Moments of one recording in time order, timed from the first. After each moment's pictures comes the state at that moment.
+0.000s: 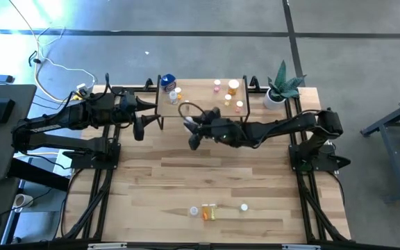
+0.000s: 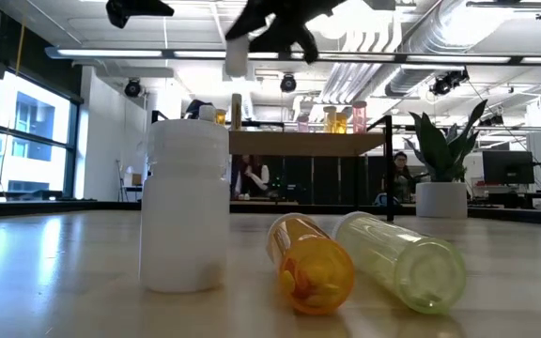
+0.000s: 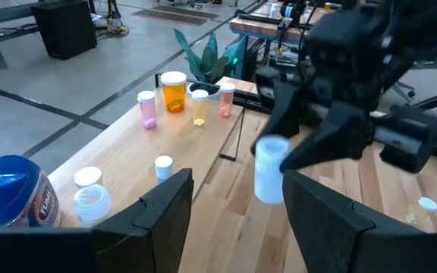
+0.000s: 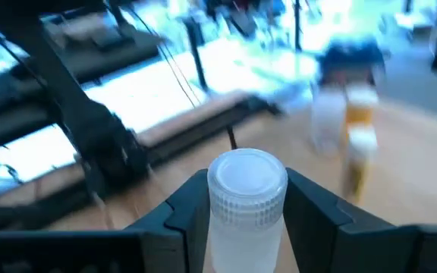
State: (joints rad) left arm 0.28 0.76 0.92 -0.47 -0.17 -0.12; right arm 0.05 1.71 1.29 0.14 0.52 0.33
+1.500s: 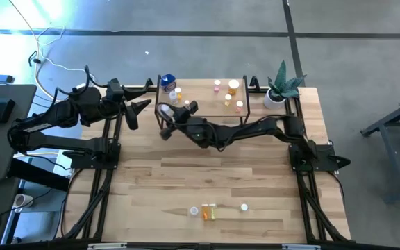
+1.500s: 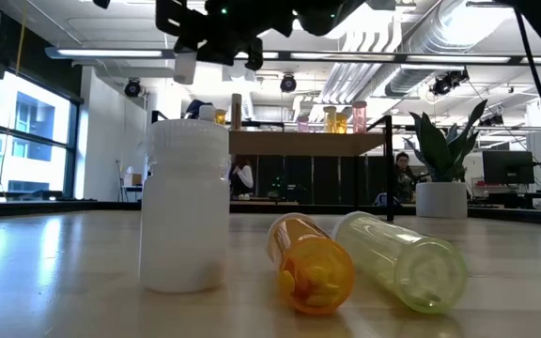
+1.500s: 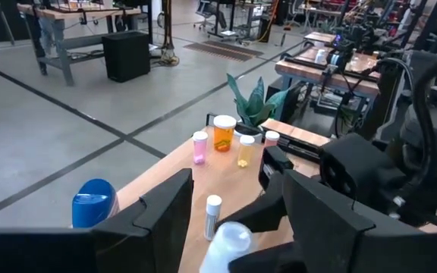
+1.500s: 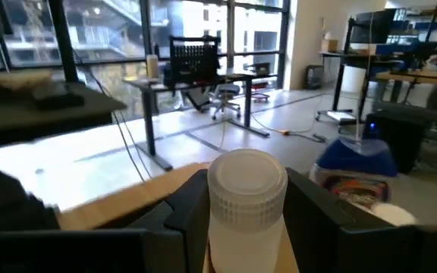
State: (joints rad) left arm 0.28 0.73 1.03 -0.51 -0.35 -0.16; right arm 0.01 2.13 1.66 0.49 0.71 0.01
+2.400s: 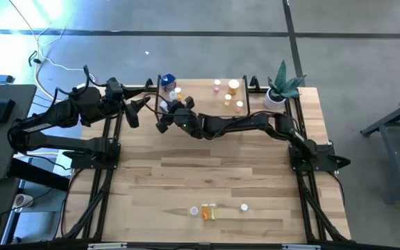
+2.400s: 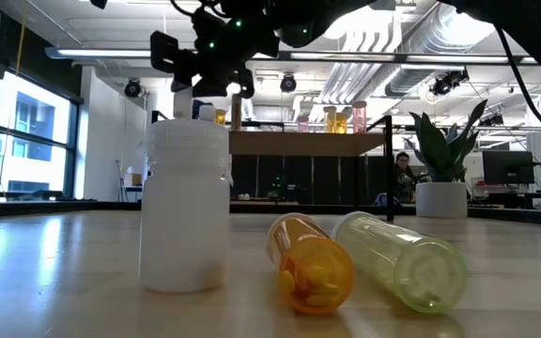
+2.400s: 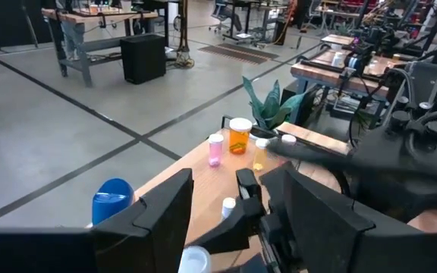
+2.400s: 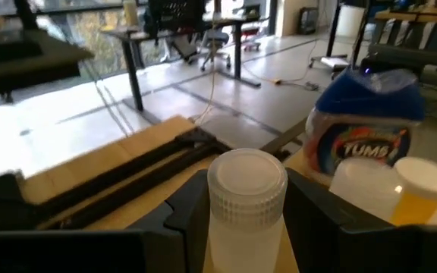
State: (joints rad) left arm 0.28 0.73 1.03 -0.51 -0.41 -0.16; right arm -0.07 2.24 1.85 0.17 0.65 0.18
